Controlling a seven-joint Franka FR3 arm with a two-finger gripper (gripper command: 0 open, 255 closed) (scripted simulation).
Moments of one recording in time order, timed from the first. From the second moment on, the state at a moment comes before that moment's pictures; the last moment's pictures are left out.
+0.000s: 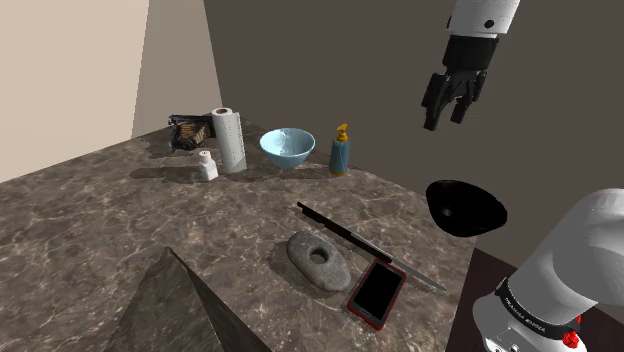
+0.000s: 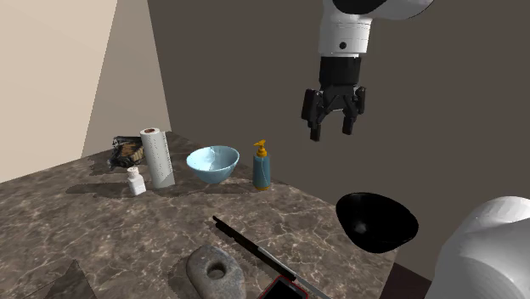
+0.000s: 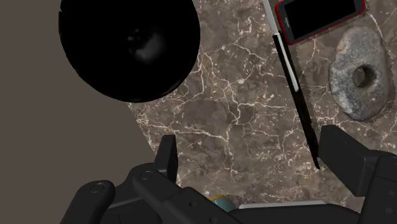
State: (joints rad) arm 0.01 -0.75 0.06 -2.34 0.10 1.53 0.15
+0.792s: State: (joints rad) arm -0.01 -0.33 0.08 -2.13 0.06 1.68 0.18
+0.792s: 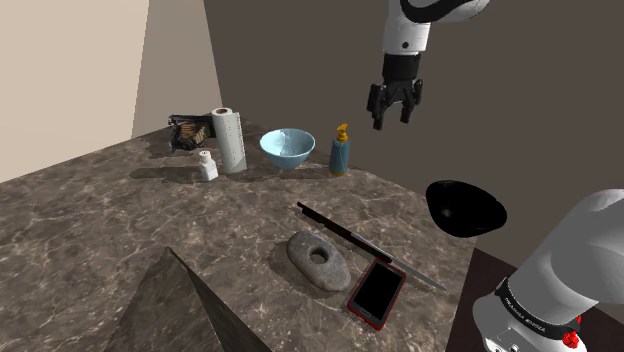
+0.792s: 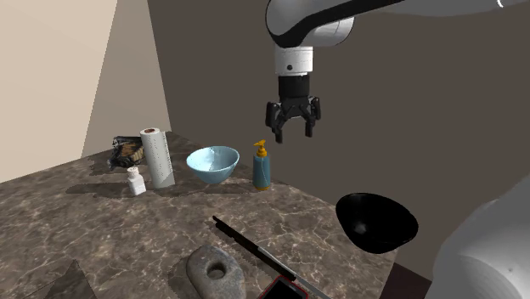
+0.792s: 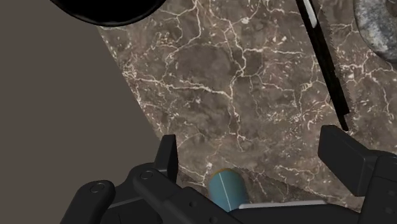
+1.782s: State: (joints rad) arm -0.01 0.33 0.09 -1.54 -0.02 1.65 0.25
